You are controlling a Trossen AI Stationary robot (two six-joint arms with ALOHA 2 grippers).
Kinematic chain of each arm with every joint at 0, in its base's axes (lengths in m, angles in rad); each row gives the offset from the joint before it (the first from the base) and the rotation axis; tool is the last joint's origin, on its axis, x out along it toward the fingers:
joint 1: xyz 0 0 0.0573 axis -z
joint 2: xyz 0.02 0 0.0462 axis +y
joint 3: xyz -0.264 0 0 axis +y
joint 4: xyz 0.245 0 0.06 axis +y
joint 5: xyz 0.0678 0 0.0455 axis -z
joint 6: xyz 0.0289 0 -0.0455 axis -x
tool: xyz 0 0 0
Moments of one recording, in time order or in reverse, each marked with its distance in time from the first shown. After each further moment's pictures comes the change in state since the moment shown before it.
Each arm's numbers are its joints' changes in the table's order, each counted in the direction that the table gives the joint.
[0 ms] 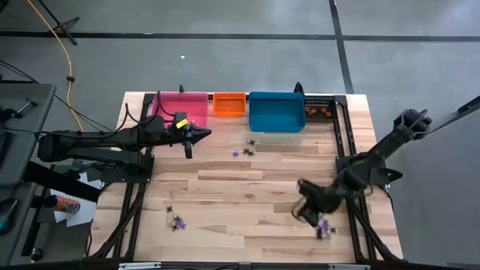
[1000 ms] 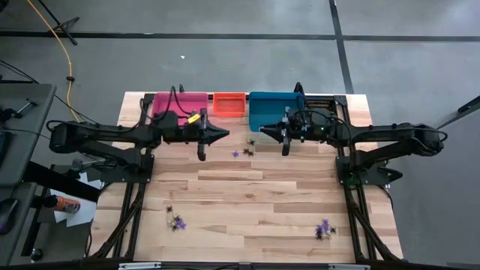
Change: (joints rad) left arm 0.024 0.297 -0.173 -0.261 0.142 -0.159; right arm 0.844 -0.033 -0.001 -0.746 -0.200 0.958
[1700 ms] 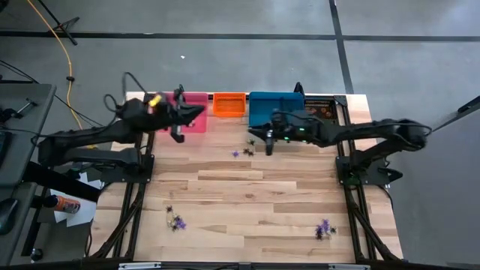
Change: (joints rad) left arm -0.134 -0.292 -0.008 0.019 -0.002 0.090; right arm 0.007 0.235 -0.095 -0.009 0.057 0.019
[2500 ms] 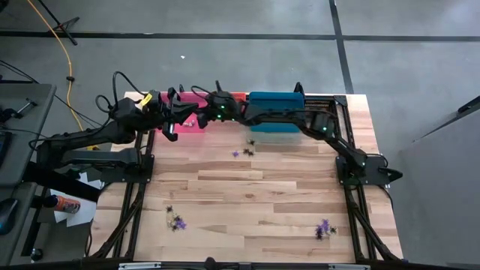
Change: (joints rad) left arm -0.013 -0.058 0.000 0.026 0.008 0.037; right arm 0.144 1.053 -1.161 0.257 -0.038 -0.187
